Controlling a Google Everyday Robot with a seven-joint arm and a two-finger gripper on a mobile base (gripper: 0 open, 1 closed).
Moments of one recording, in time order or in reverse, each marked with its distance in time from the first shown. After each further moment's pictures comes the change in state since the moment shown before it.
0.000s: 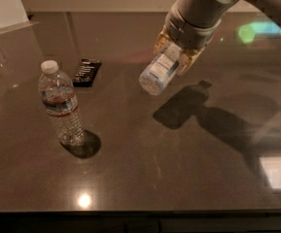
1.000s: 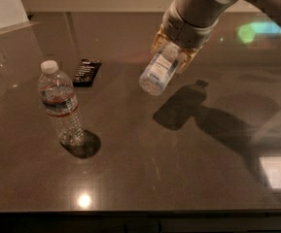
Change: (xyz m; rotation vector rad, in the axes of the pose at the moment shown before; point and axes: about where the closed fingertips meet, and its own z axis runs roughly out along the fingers) arm 0.000 -0.007 -0.005 0.036 0.018 -0.098
